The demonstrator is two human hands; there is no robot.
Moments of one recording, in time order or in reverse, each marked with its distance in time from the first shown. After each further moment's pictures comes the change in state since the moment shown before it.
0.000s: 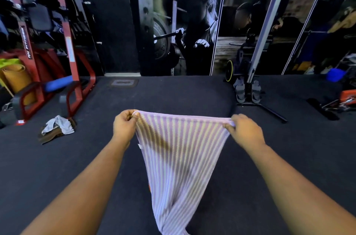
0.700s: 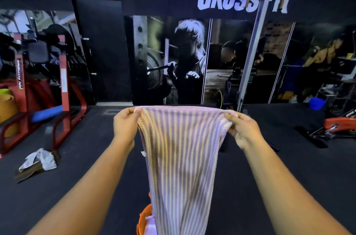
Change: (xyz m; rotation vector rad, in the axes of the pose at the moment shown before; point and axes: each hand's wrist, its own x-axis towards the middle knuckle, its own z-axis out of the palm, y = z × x) left_hand 0.029 0.128 0.041 -0.222 0.056 0.080; right_hand 0.062 -0.019 -0.097 1.564 0.110 0.347
